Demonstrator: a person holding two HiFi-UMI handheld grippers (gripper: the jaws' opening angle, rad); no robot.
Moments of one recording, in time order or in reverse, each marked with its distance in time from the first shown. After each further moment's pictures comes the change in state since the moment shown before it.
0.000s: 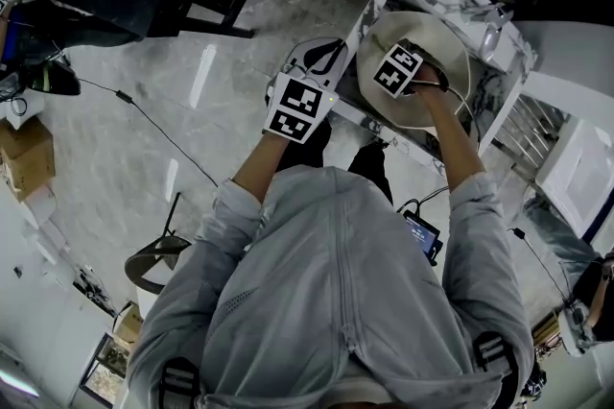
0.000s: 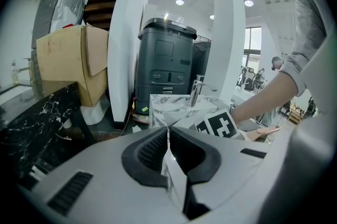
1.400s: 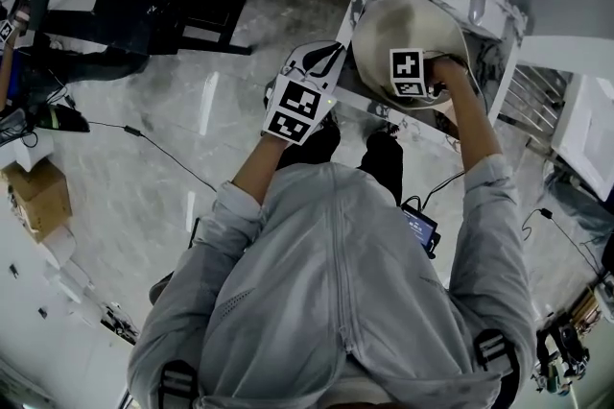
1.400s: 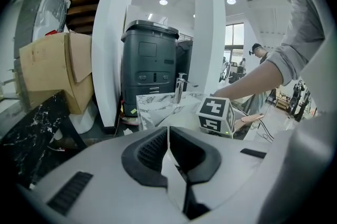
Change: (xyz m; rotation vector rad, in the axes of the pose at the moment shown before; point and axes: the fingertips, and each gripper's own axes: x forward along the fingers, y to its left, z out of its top) left arm -0.027 -0.033 -0.012 0.122 0.001 -0.118; right arm -0.054 0.136 -0.085 -0.218 0.263 0.728
